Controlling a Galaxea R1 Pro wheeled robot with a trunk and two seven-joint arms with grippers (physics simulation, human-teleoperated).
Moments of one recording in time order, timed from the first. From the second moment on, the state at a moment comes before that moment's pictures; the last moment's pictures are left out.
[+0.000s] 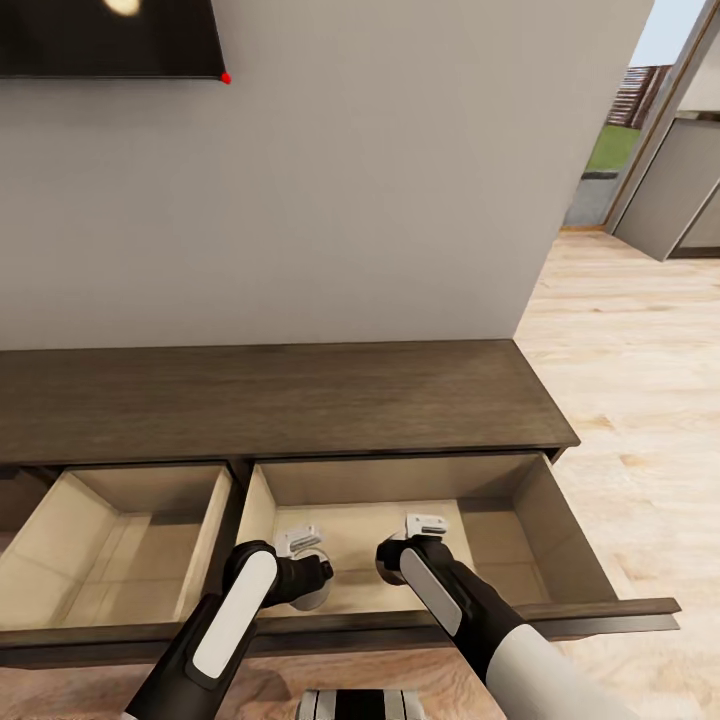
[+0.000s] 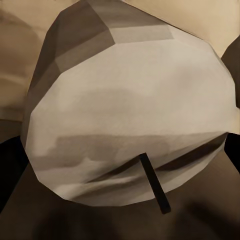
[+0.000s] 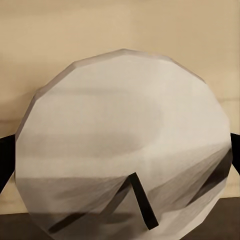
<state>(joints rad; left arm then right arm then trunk) -0.40 -0.08 -0.31 -1.32 0.98 0.89 0.81 -0.64 0.09 0.57 -0.81 -0.76 0.54 -0.59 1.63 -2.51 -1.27</state>
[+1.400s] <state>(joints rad) -0.40 -0.07 -0.32 -1.31 0.91 0.80 0.81 -0.64 0.09 0.57 -0.81 -0.76 0.54 -0.59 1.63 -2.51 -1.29</state>
